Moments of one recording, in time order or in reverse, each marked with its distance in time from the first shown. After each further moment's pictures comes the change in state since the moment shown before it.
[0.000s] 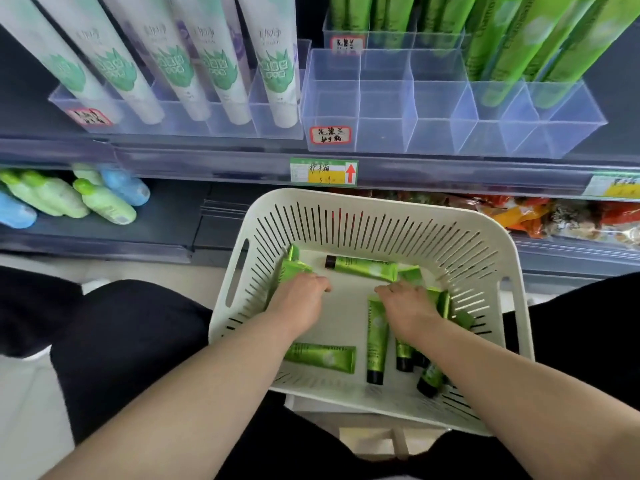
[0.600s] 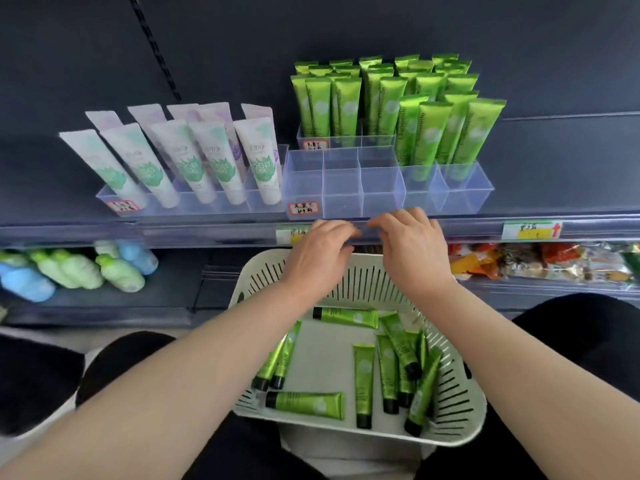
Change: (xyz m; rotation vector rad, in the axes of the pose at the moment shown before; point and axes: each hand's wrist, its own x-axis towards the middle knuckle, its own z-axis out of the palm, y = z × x) left_hand 0.029 0.099 -0.136 -0.059 0.583 0.331; right_hand -0.061 0.038 -0.156 0.242 1.157 -0.007
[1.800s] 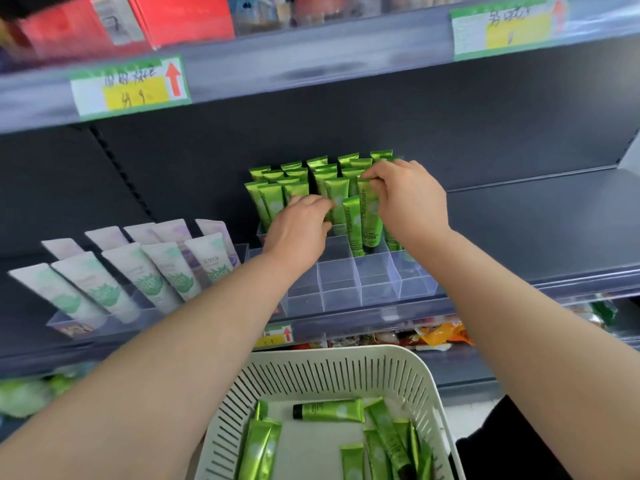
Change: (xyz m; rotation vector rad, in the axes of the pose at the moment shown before) left_hand 0.172 0.035 -0.057 0.249 0.028 0.087; right_hand 0.154 0.064 -0.091 0.071 0.184 0.173
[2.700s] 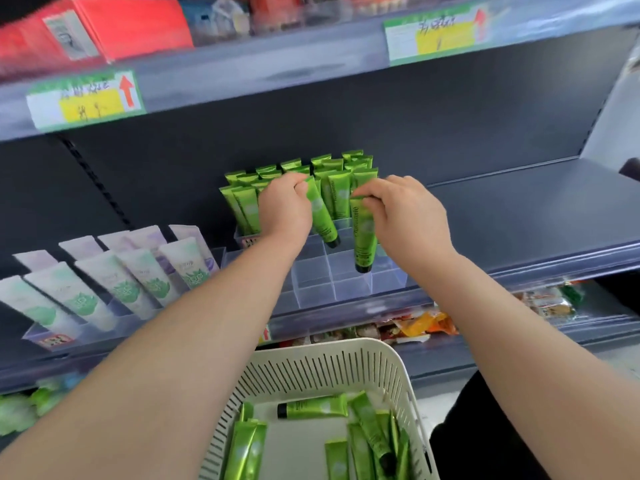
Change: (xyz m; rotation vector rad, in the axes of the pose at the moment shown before) left_hand 0.030 0.041 0.001 -0.421 0.345 -0.431; right_hand -0.045 0.011 -0.044 0.046 -0.020 0.020
